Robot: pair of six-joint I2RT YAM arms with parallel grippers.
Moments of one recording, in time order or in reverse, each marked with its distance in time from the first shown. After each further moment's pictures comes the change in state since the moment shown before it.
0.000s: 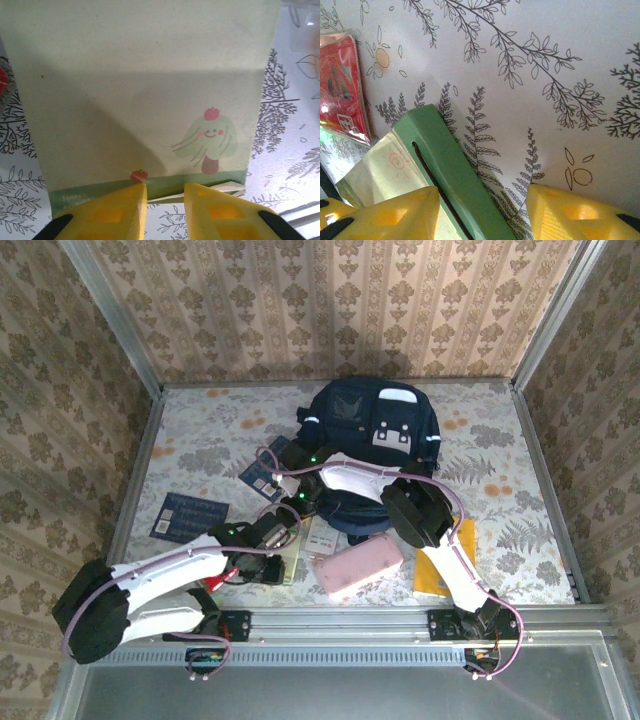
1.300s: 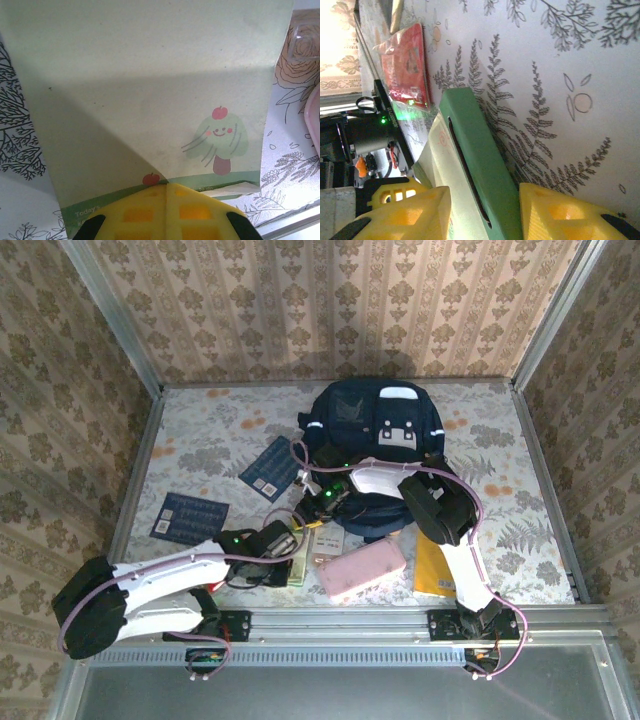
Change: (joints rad) left arm -0.101 0.010 -0.035 0.105 -0.042 -0.080; right arm -0.111 -0.140 -0.374 0.338 -0.393 0.105
